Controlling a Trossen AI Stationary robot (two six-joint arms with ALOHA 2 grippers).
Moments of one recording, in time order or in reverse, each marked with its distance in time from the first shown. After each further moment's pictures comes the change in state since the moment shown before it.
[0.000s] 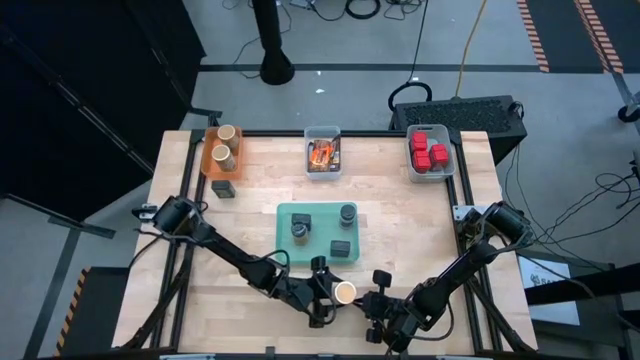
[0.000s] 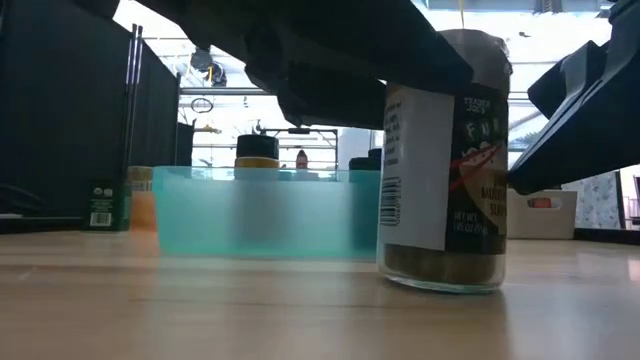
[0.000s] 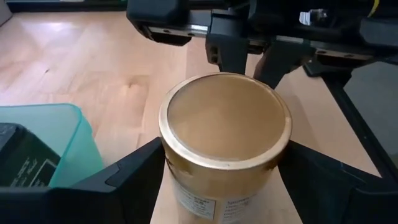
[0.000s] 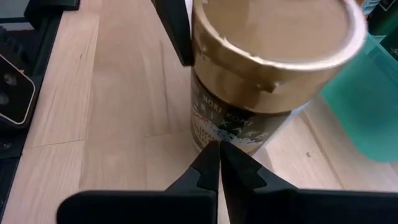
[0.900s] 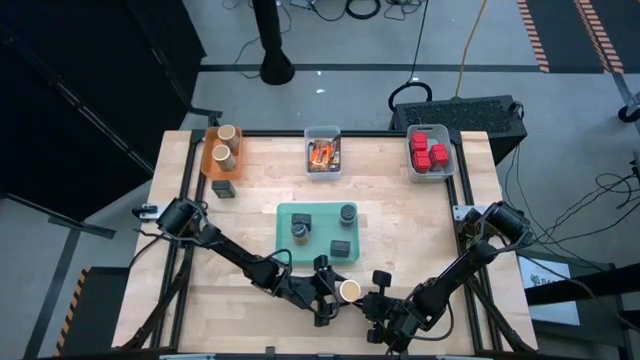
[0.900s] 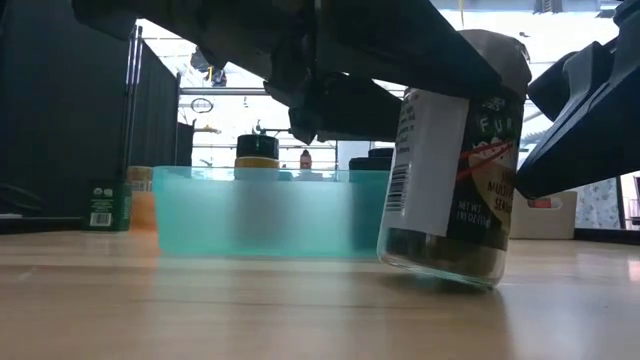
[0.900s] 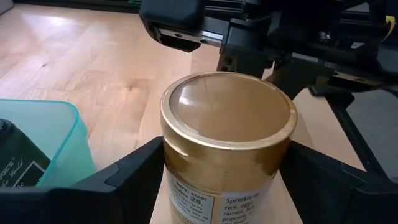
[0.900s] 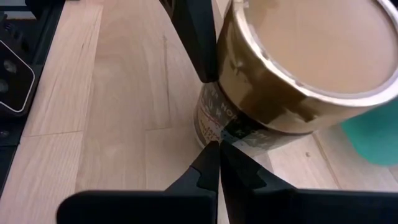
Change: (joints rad) left arm 0.015 0.062 0.001 0.051 0.010 -0.079; right arm -0.006 0.000 0.000 -0.002 -0.001 -0.040
